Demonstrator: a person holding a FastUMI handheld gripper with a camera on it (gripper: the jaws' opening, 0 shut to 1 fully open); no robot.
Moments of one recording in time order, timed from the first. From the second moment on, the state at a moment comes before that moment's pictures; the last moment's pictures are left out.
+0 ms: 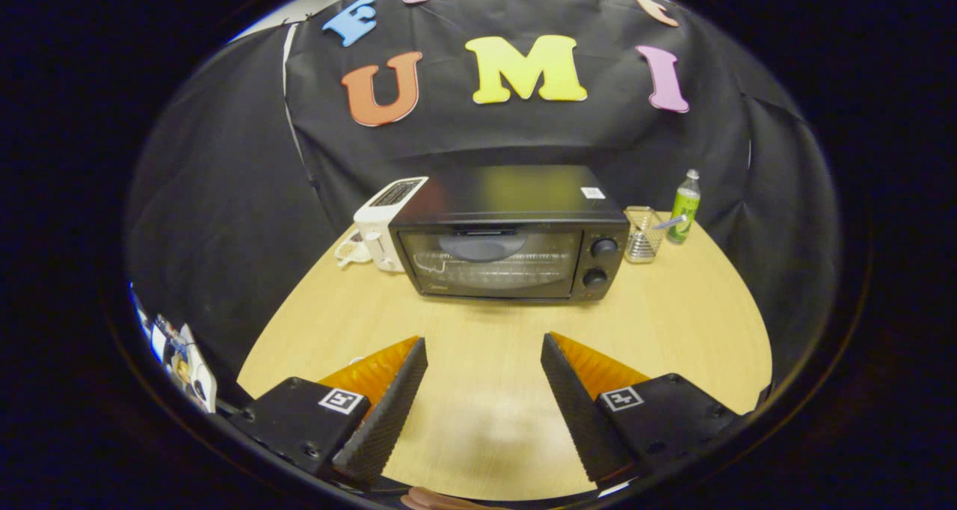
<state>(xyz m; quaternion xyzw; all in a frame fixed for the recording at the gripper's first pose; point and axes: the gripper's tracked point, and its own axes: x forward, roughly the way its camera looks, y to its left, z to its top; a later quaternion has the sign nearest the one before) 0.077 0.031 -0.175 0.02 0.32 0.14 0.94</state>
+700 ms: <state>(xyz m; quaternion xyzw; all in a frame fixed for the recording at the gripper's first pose) 0.010 0.128 -0.249 0.05 0.51 0.30 0.81</state>
